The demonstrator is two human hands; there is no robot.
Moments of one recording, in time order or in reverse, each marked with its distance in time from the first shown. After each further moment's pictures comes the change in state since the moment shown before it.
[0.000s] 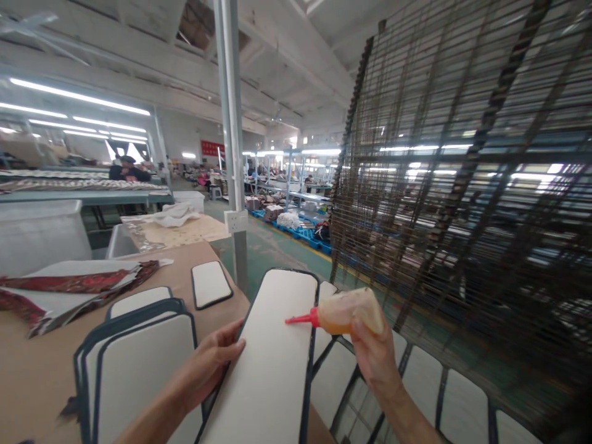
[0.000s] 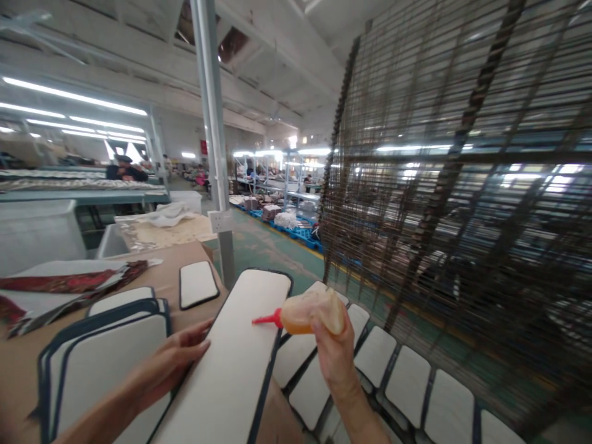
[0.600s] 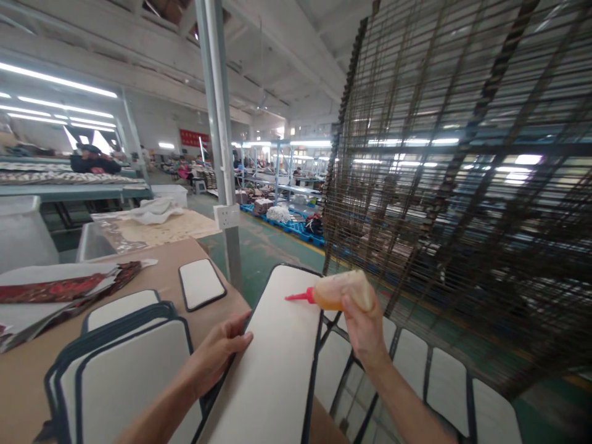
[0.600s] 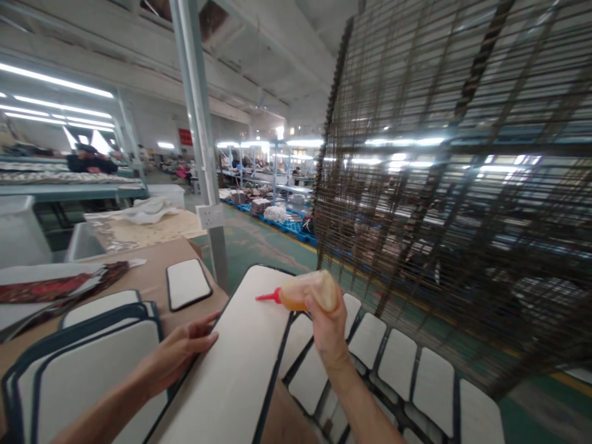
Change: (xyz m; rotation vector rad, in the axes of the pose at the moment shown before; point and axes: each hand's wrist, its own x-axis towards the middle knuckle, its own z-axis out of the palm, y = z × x) left_hand 0.029 0.005 -0.012 0.078 -0.021 -0.018; right_hand 0.015 0.021 0.020 -0.044 0.060 -0.067
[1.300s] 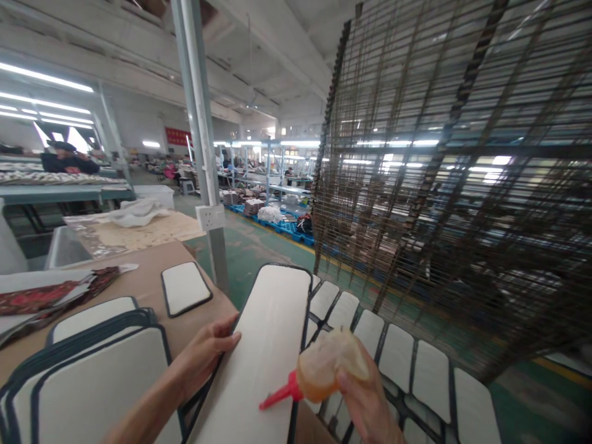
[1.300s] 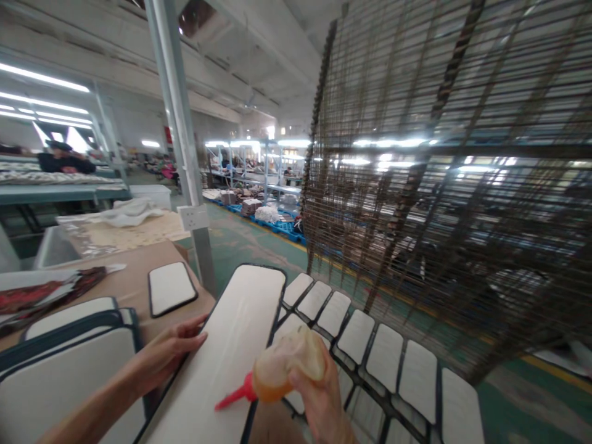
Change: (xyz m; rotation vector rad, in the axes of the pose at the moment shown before) left_hand 0.013 -0.006 0.009 -0.015 -0.034 -0.036; right_hand -0.064 -0.012 -0.056 -0.009 -0.150 0.238
